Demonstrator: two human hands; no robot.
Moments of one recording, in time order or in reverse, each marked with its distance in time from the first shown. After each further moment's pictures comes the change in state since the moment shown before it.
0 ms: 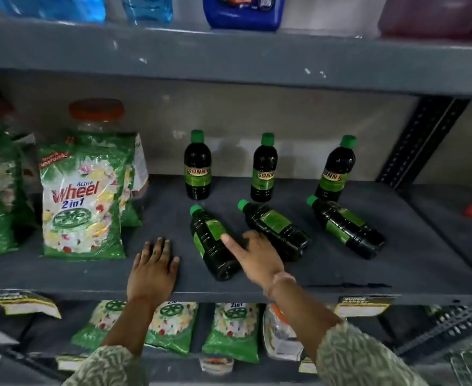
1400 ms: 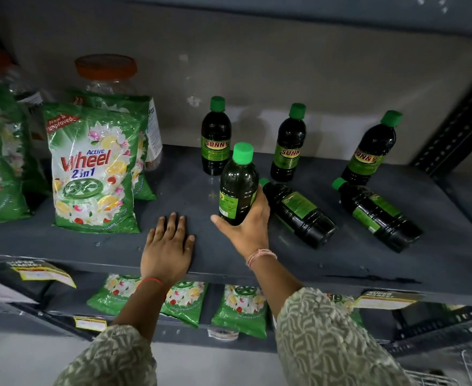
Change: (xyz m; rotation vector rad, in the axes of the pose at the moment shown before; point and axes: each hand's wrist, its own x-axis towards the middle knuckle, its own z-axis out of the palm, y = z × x) left_hand 0.002 0.001 0.001 0.043 0.018 -0.002; right_hand 0.050 -0.006 0.067 0.363 0.327 -0.160
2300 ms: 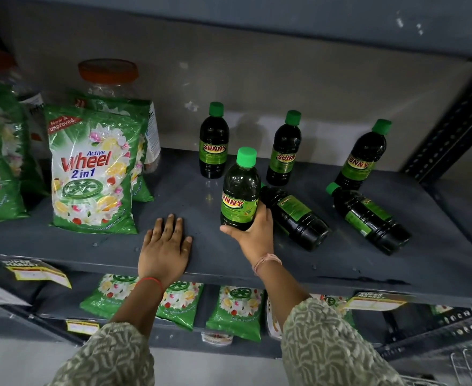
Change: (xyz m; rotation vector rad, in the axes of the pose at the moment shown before) left_hand 0.000 -0.001 0.001 -0.028 0.013 0.000; right_hand -0.004 0.007 -0.019 0.025 -0.039 0.070
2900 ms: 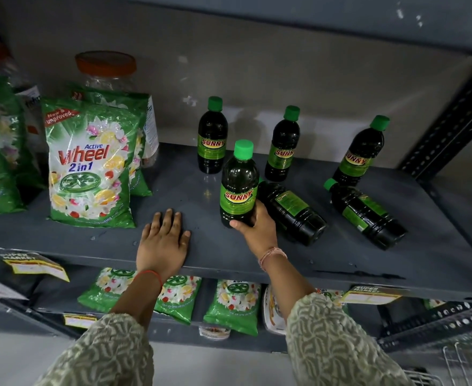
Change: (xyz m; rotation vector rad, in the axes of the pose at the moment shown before) left_hand 0.000 0.000 0.001 0.004 -0.001 -0.004; right_hand 0.005 0.009 -0.009 0.130 -0.128 0.067
